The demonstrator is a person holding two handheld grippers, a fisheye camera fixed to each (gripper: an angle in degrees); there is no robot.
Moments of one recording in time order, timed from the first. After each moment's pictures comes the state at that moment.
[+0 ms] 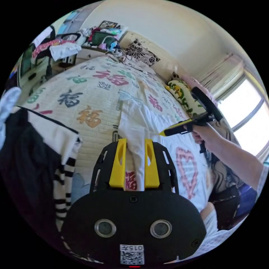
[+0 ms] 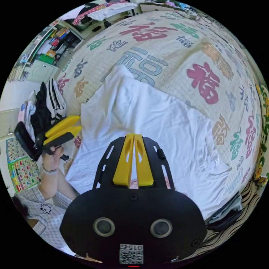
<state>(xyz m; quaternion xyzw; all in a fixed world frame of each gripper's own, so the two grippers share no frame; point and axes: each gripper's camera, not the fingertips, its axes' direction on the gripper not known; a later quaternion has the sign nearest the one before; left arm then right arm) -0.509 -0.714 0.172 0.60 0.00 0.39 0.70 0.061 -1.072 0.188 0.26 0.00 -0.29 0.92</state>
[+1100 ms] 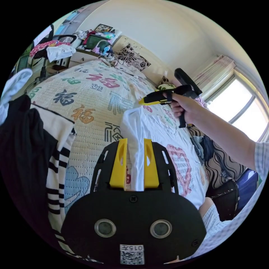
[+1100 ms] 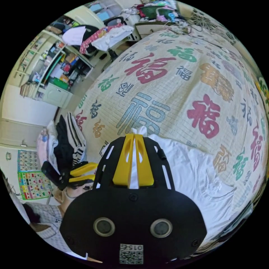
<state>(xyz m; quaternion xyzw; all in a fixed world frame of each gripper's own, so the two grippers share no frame) -0.584 -0.569 0.077 0.62 0.01 0.42 0.66 0.089 -1.145 0.141 0.34 -0.11 -0.29 0.89</state>
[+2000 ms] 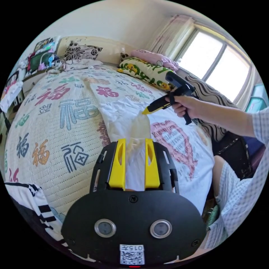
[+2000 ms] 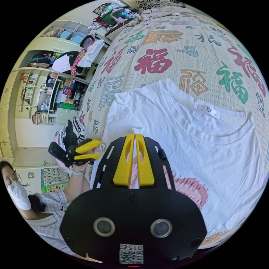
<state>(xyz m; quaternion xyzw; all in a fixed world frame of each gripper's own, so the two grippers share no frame) -0.513 -0.512 0.126 0.52 -0.14 0.59 0.60 0.284 -1.070 0.179 0.30 -0.23 -0.22 0.90</state>
